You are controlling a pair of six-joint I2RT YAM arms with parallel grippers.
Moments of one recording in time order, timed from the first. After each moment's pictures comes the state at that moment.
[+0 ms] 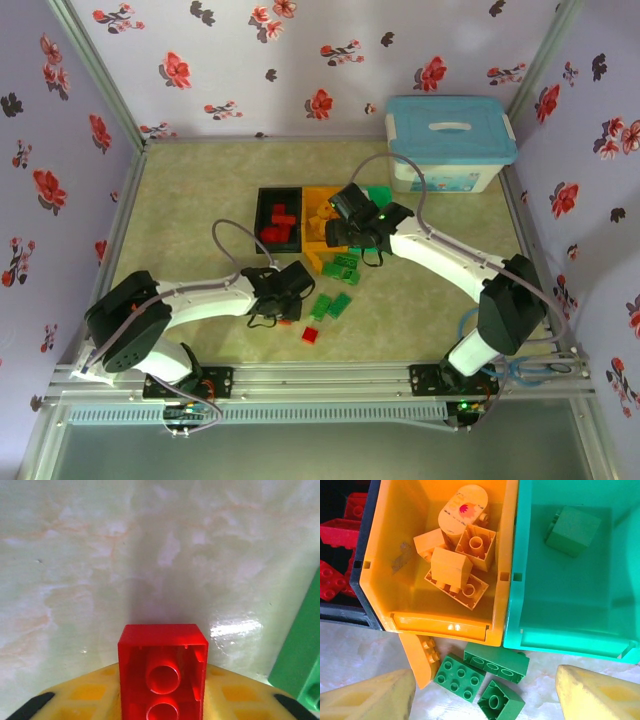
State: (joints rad) left arm -1.02 1.50 0.75 -0.56 -0.14 -0.85; right arm 0.77 1.57 1.25 -0.72 0.20 0.59
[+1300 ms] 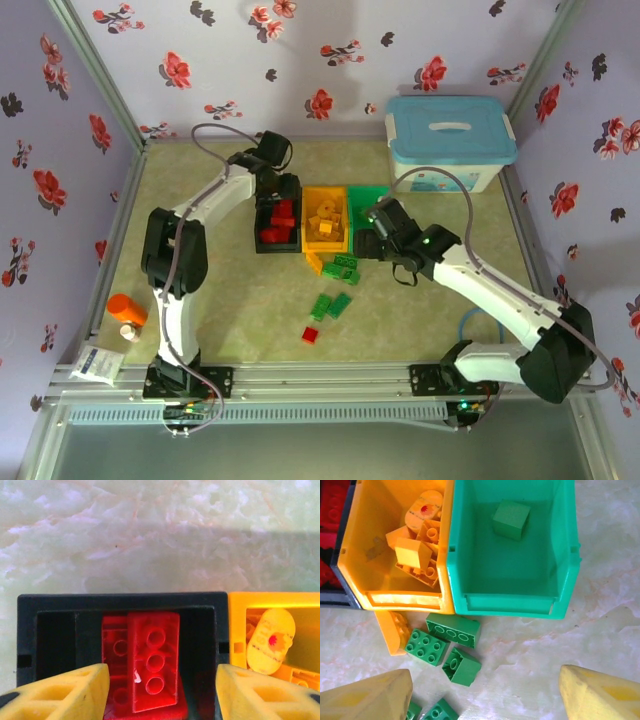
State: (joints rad) left arm -0.48 2.02 1.73 -0.76 -0.04 -0.46; right arm 0.72 1.24 1.03 -0.75 0.21 0.60
